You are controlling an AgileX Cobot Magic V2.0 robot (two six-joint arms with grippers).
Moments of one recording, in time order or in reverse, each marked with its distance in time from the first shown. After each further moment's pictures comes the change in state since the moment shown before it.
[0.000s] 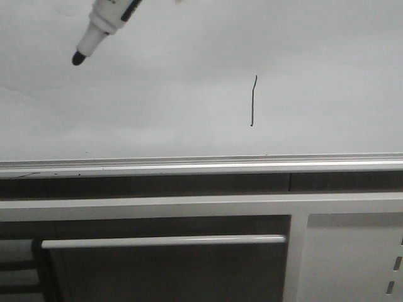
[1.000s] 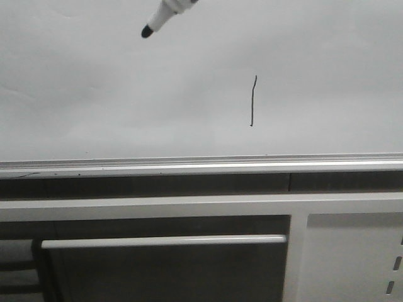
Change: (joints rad) left arm 0.149 -0.143 0.093 -0.024 0.025 -0.051; right arm -0.059 -0.227 0.186 0.044 -0.138 -0.009
